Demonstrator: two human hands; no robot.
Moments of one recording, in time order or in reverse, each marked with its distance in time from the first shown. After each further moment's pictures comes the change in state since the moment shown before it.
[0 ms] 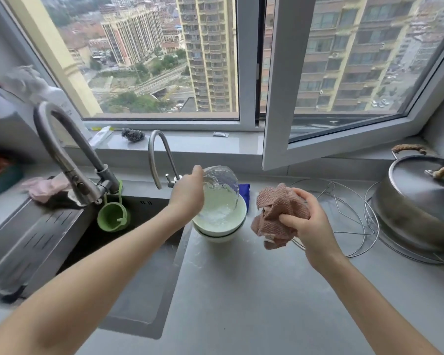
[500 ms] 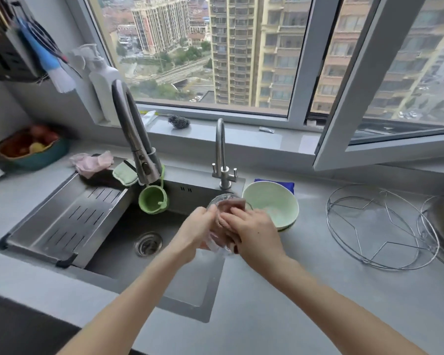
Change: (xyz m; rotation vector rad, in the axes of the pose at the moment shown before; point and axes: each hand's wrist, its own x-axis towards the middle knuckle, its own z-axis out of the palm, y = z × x) left_hand -0.084 -0.113 -0.001 -1.106 -0.337 -0.450; right_hand -0.025 0.051 0.188 -1.104 -0.282 -0.894
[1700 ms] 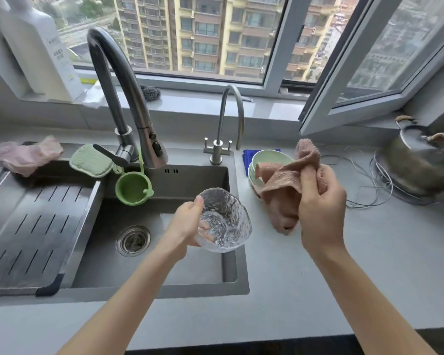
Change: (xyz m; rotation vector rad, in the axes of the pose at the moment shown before) left_hand 0.026 -0.049 -0.111 -0.037 -0.225 -0.072; right_hand 0.018 -0.099 -0.013 0.486 0.717 0.869
